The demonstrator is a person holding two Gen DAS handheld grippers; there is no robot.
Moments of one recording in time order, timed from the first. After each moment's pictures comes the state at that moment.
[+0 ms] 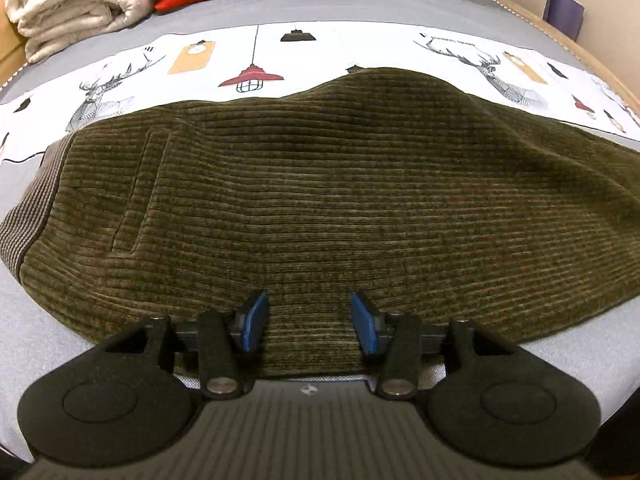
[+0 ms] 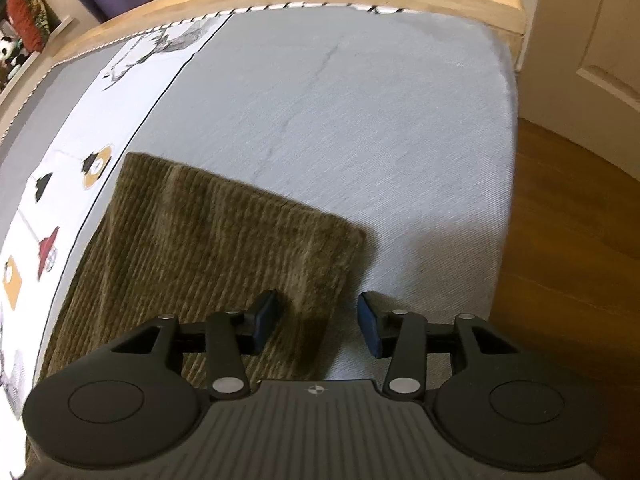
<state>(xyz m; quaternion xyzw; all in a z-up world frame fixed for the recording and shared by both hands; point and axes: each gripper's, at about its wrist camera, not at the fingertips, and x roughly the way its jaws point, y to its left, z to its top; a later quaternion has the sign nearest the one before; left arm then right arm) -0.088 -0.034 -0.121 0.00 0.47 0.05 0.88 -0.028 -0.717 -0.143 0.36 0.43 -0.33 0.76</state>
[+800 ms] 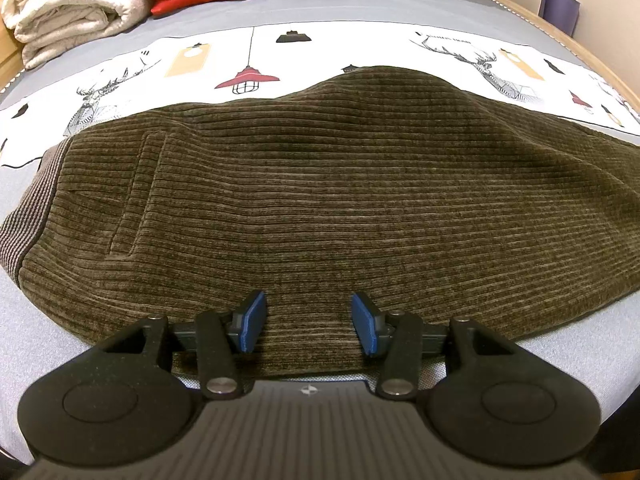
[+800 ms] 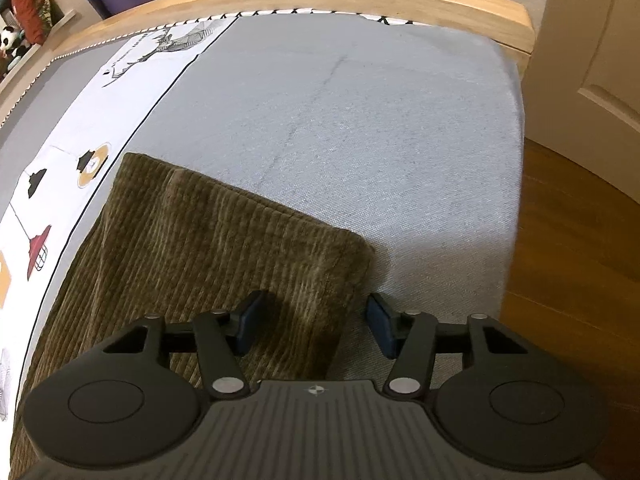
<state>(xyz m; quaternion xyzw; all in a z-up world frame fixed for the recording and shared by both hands) -0.090 -0.033 -0.121 0.00 0.47 0.04 0.88 -0.016 -0.715 -0.145 0.33 0.43 -0.34 0.77</state>
